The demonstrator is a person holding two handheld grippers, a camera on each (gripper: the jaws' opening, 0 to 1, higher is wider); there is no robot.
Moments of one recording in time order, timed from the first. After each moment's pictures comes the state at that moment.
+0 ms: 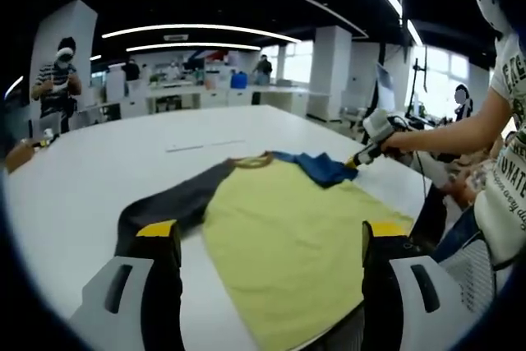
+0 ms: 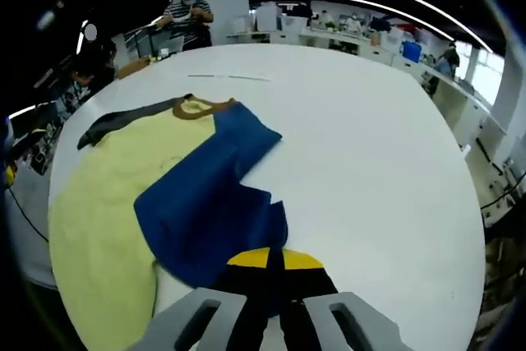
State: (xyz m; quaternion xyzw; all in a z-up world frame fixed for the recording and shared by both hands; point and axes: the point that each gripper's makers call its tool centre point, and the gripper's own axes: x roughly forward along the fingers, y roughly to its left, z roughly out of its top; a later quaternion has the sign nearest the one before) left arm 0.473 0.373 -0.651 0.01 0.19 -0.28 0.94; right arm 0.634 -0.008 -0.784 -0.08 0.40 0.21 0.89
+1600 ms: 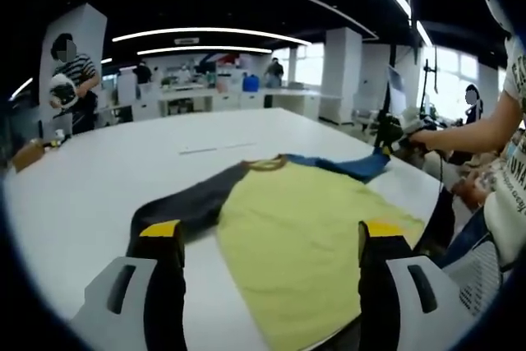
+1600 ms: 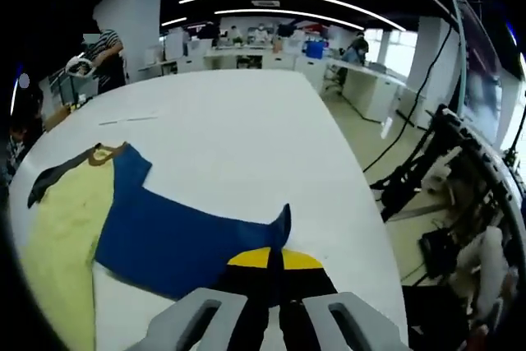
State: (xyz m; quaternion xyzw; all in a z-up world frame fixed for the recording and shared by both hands) left arm 0.479 0.387 -0.650 0.01 0.18 -0.24 0.95; right arm 0.600 -0.140 -0.733 -0.03 0.36 -0.03 0.93
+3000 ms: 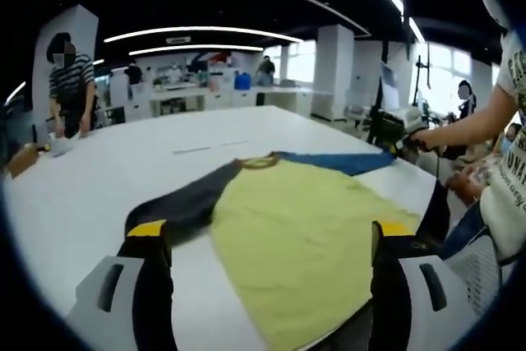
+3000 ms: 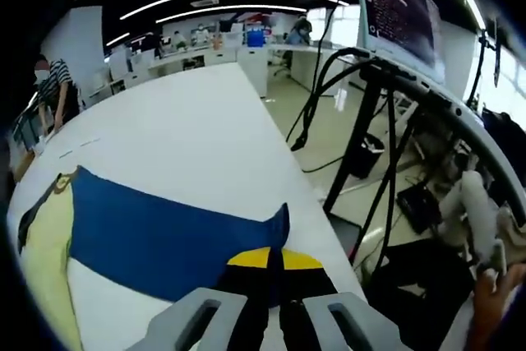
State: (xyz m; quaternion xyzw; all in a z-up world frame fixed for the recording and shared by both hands) left arm 0.475 0.381 -0.654 0.02 0.19 -0.27 0.94; right arm 0.583 -0.231 -0.757 0.05 0.37 -0.14 0.92
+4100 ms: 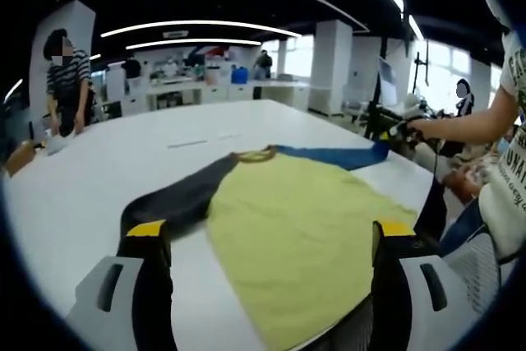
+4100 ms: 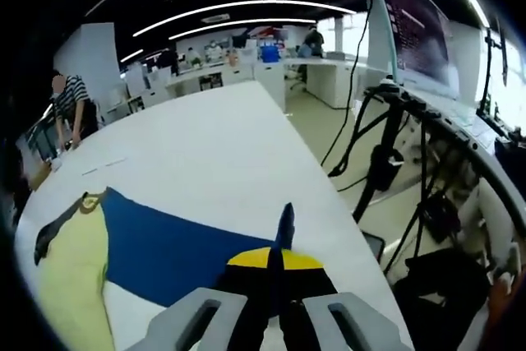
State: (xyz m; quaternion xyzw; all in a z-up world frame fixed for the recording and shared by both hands) left arm 0.475 0.379 -0.659 0.02 0.20 -0.27 0.94; right arm 0.604 -0.181 -0.719 0.07 0.33 -0.09 0.94
